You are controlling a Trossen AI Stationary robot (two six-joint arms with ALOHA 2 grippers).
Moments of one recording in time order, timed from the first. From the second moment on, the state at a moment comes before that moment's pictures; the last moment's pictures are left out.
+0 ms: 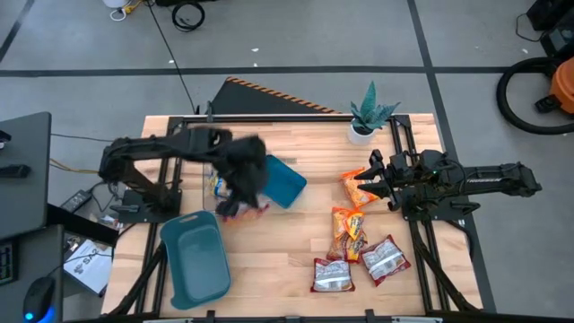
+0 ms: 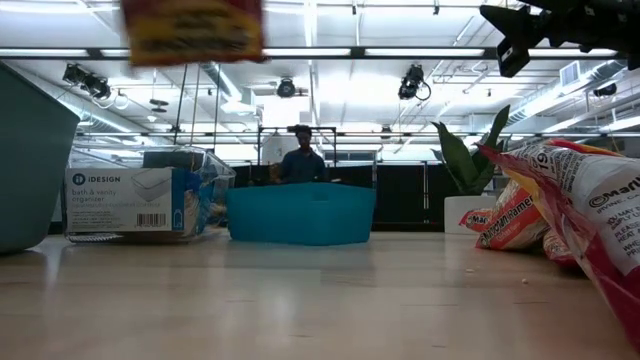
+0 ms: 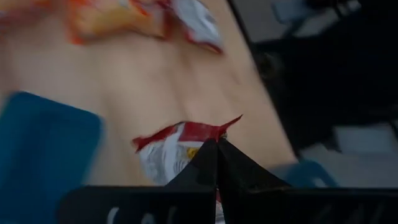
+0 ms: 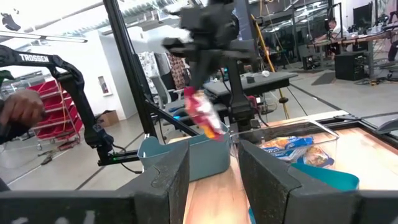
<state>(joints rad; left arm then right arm) 0.01 1.57 1.73 -1.19 0.44 0.21 -0.05 0.42 0.27 0.28 -0.20 0.24</state>
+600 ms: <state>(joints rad) -0.42 1.39 1.46 -1.14 0.41 -0.42 -0.05 0.42 0.27 0.29 -0.20 0.24</state>
